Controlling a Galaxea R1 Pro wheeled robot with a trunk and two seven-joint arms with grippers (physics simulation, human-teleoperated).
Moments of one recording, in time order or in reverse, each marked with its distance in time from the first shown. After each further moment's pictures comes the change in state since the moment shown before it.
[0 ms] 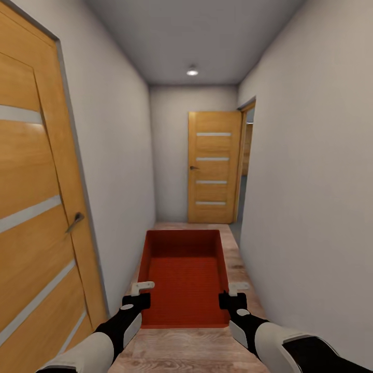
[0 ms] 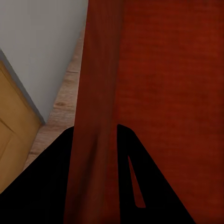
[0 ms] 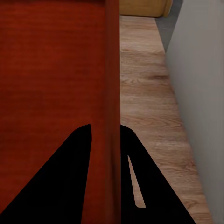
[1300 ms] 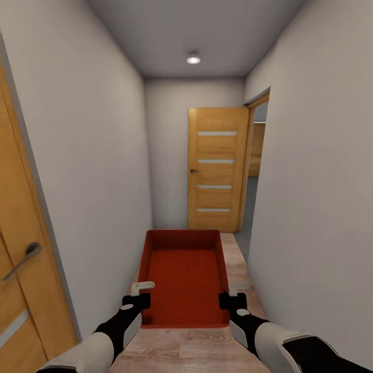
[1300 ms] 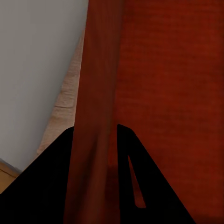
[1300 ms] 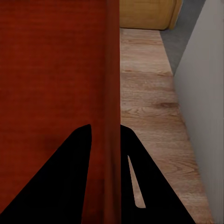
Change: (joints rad) left arm 0.000 0.000 0.000 0.000 0.000 0.000 0.000; right arm 0.000 0.000 -0.001 0.000 0.001 0.000 0.000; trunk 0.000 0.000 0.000
